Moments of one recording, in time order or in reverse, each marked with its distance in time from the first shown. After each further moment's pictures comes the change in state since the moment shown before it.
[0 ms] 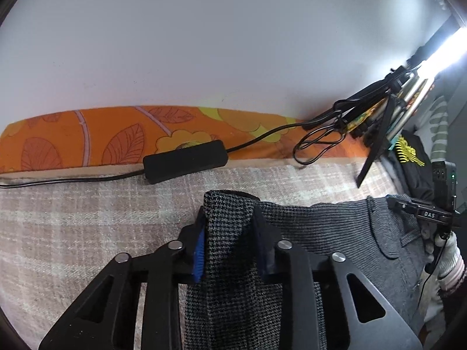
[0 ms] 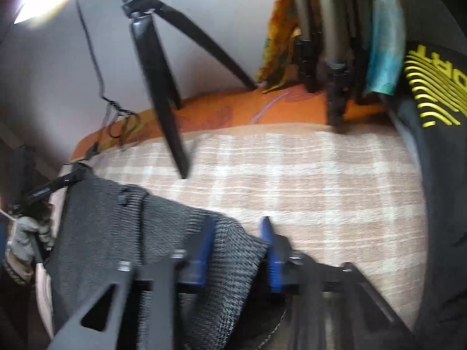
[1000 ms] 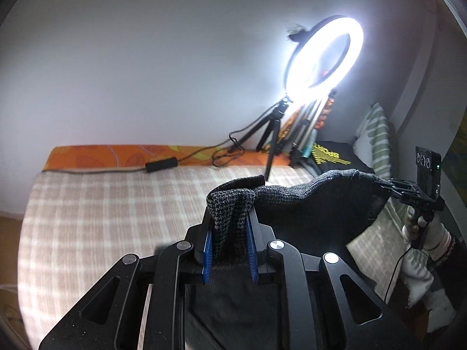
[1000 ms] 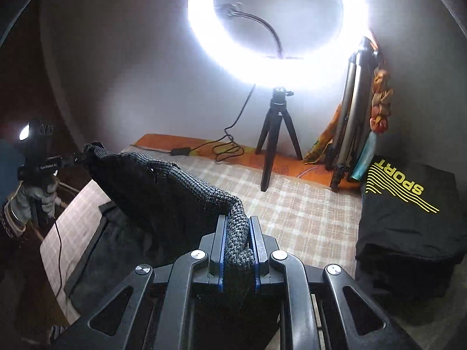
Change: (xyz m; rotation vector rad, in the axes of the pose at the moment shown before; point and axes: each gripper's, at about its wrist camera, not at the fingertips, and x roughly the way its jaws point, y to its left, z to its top) left arm -0.204 -0.060 -0.096 0.081 -0.228 -0.102; right arm -0.210 0.113 -0.092 -0.345 -0.229 -0.006
